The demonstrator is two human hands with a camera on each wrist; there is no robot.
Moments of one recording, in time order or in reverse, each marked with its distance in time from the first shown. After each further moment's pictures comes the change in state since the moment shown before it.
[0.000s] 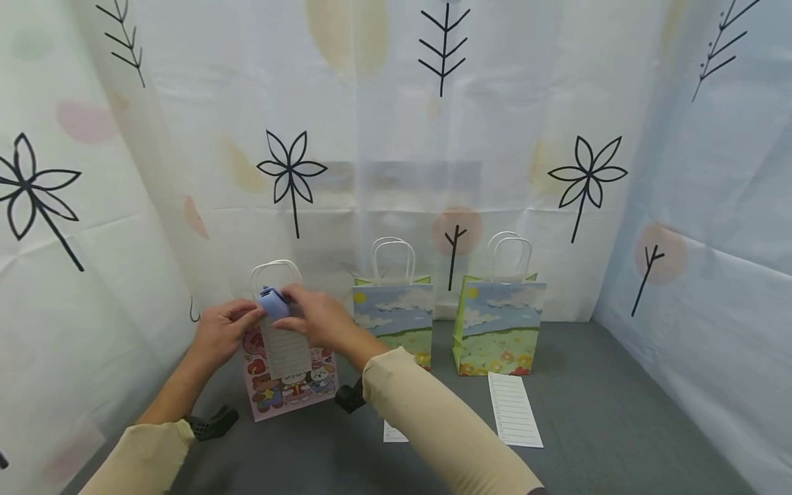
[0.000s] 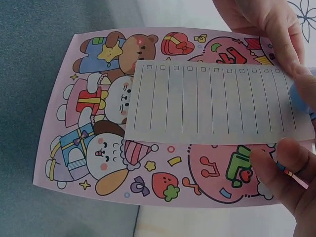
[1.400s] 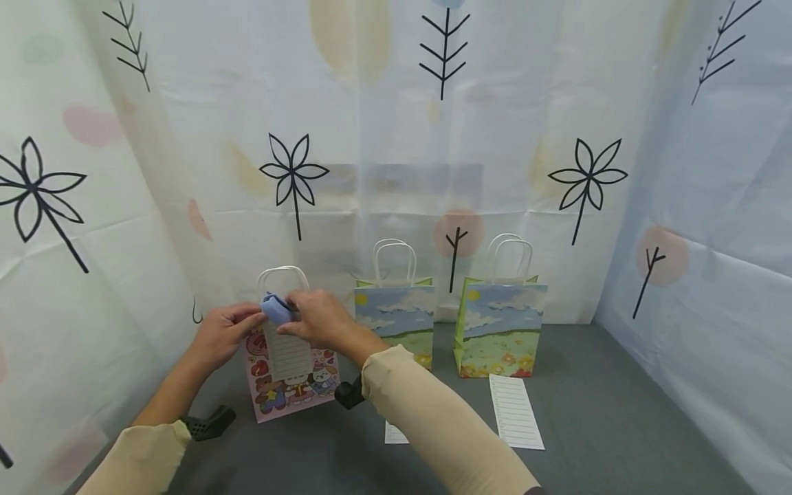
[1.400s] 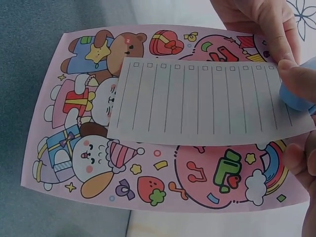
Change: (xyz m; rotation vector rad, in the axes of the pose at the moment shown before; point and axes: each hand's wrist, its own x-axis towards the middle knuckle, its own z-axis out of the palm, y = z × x) left_hand 0.001 -0.003 -0.007 -0.017 -0.119 0.003; right_hand 0.003 -0.005 -0.004 -0.173 0.009 -0.084
